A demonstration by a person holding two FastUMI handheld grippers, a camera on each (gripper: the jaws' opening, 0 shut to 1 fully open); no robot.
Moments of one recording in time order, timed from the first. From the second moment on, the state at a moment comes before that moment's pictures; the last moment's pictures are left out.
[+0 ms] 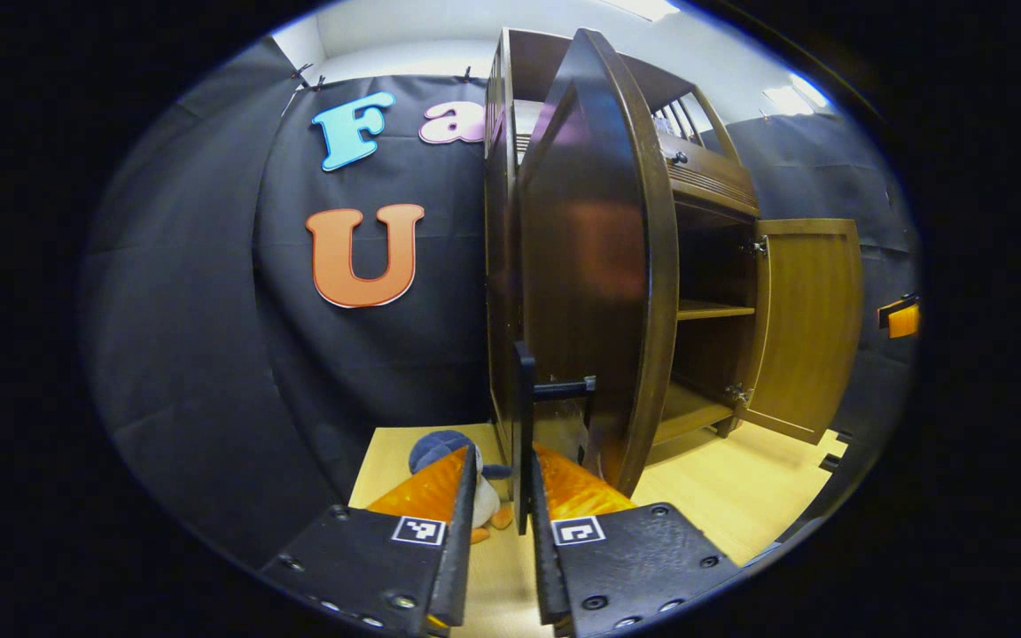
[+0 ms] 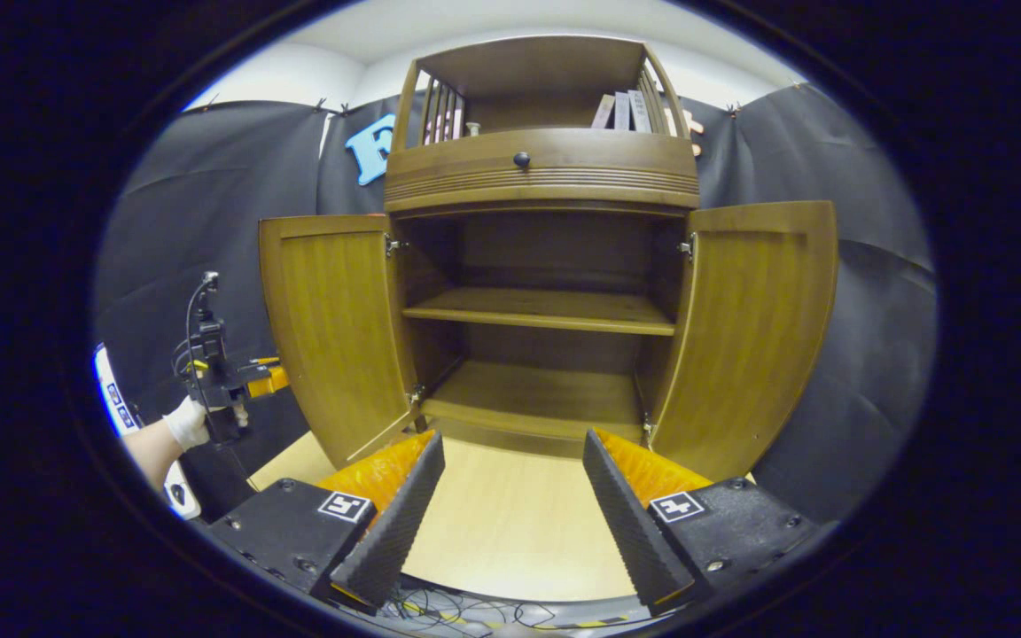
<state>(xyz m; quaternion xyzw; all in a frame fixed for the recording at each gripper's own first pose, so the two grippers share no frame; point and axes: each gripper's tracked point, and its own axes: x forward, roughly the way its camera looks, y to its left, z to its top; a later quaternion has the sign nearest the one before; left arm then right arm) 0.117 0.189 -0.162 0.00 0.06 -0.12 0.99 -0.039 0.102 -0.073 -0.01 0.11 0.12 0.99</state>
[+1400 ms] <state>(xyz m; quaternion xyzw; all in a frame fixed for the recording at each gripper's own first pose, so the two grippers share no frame) 0.032 0.034 -0.024 -0.03 0.03 -0.01 1.00 -0.001 0.021 -0.026 0.02 0.05 0.04 1.00</state>
